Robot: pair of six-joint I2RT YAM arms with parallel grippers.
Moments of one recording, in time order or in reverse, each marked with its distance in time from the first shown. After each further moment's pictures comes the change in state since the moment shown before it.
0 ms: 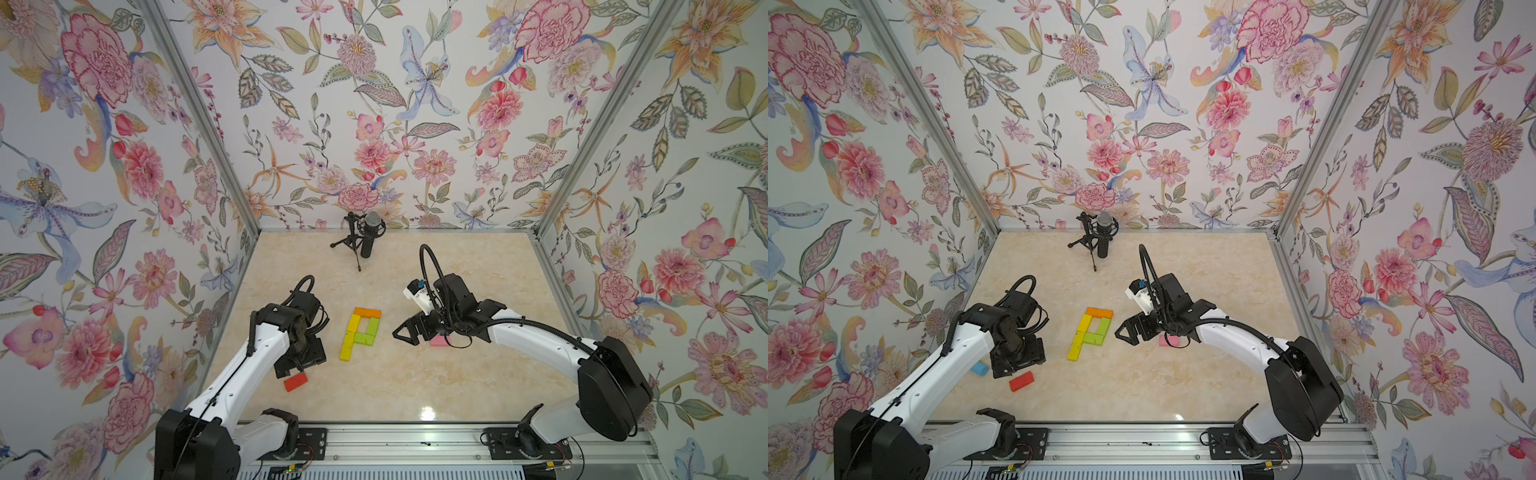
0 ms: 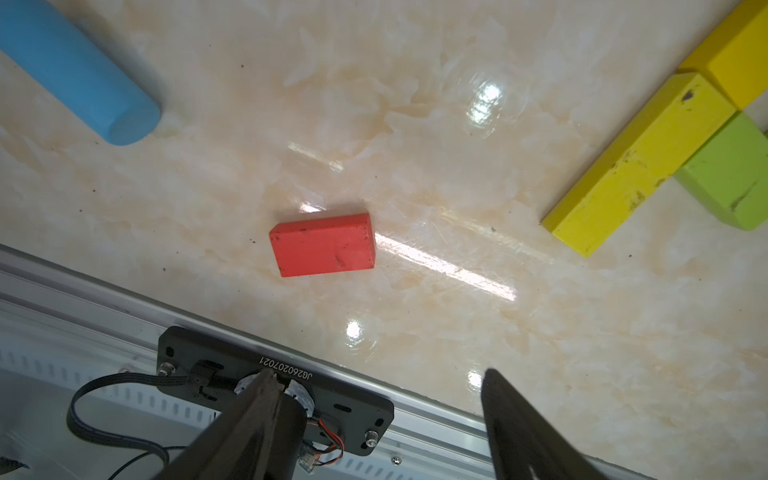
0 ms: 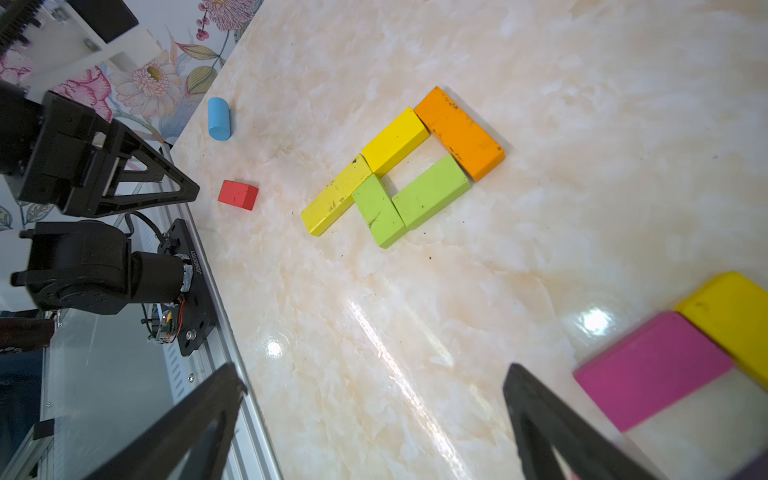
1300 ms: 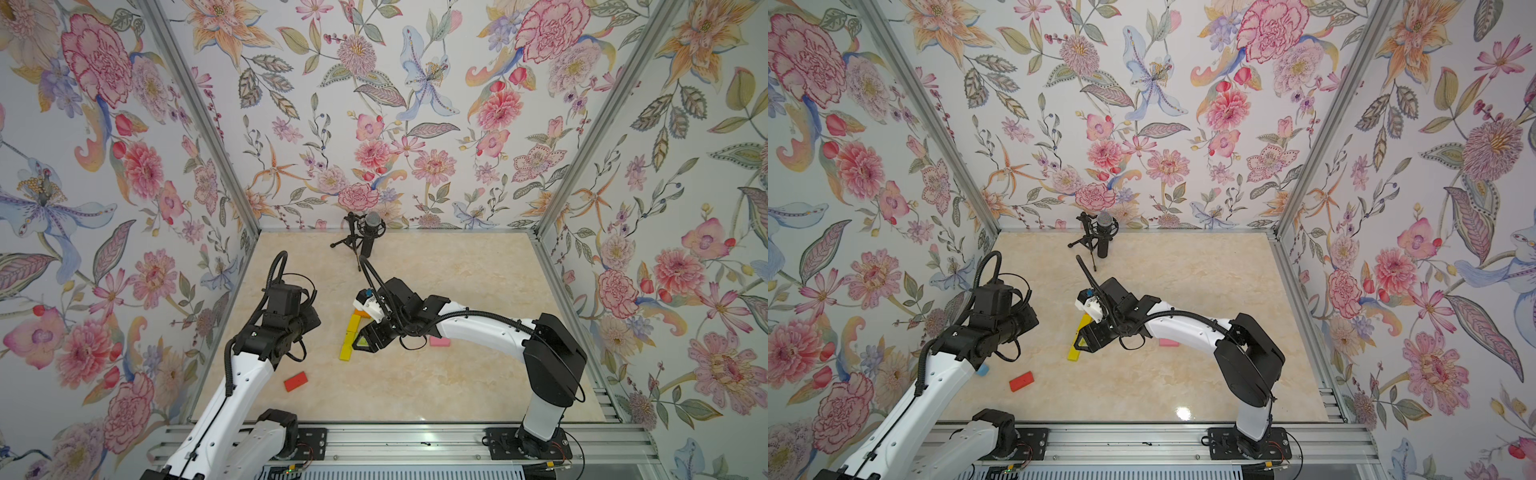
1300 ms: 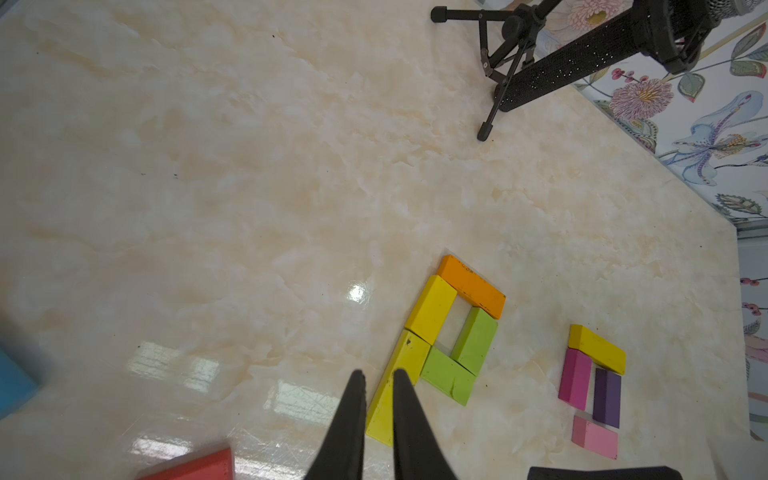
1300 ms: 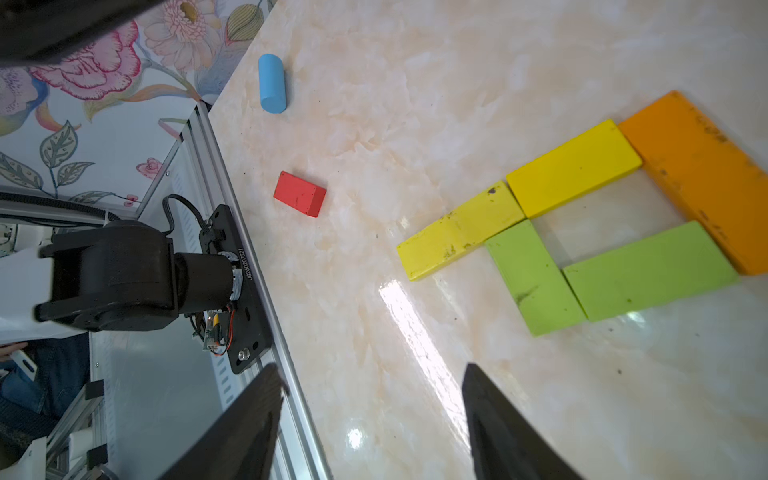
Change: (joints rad) left arm 0.053 -0.183 0.007 0.529 -0.052 0.009; right arm 0.278 0.333 0.365 -0.087 0.037 0.086
